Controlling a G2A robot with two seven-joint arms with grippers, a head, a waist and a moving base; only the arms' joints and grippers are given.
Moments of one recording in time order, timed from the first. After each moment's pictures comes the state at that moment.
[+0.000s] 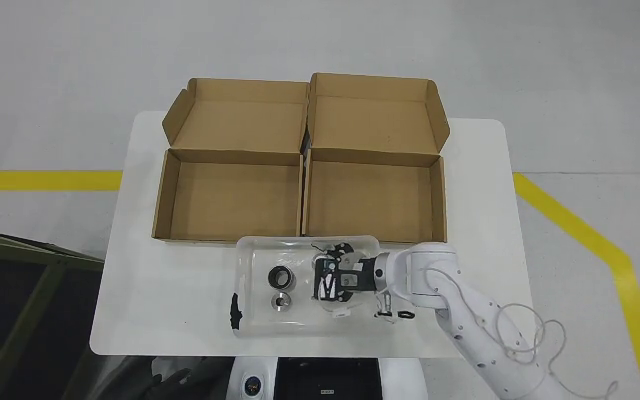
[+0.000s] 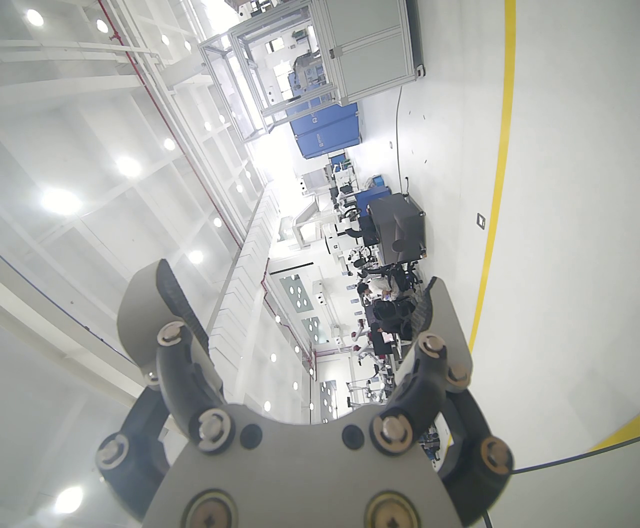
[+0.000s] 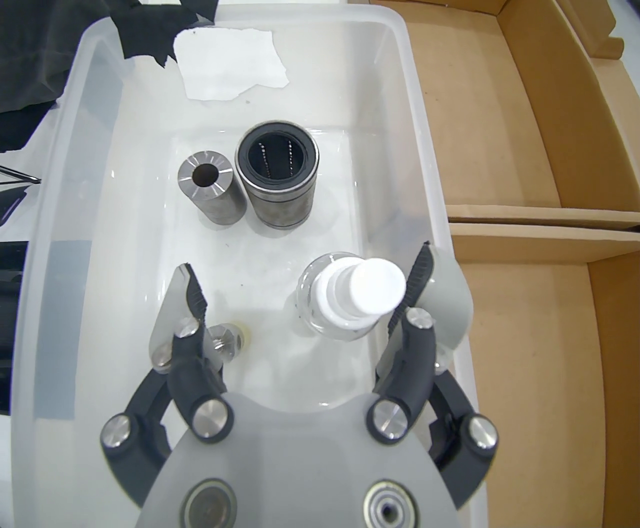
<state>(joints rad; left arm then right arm) -0.36 -0.19 -0.39 -1.44 1.98 -0.36 0.13 -1.17 -1.18 0.97 -1.79 -1.37 -0.89 0.49</state>
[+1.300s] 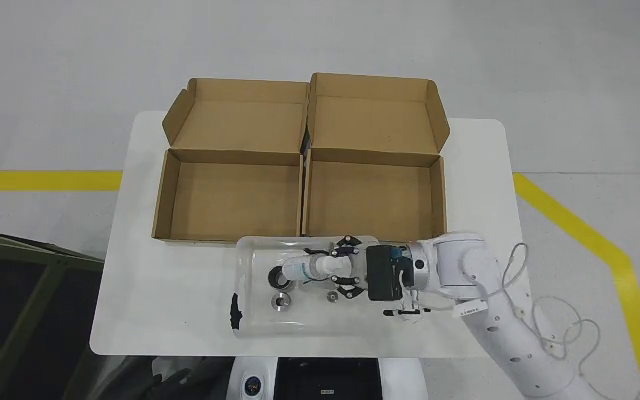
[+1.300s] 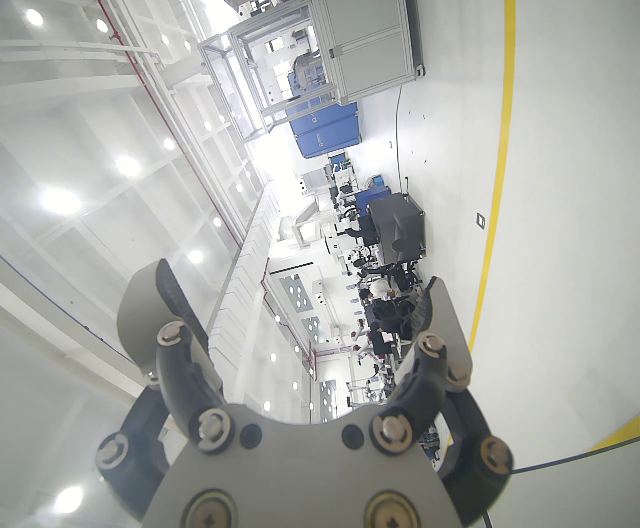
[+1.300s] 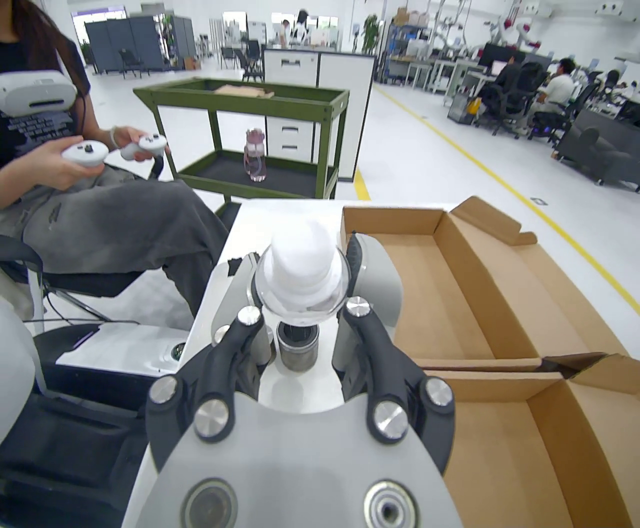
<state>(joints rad) -0.36 -0.19 -0.39 -1.44 1.98 -0.36 0.13 -1.16 -1.10 1.07 -1.86 -1.13 -1.01 -0.03</state>
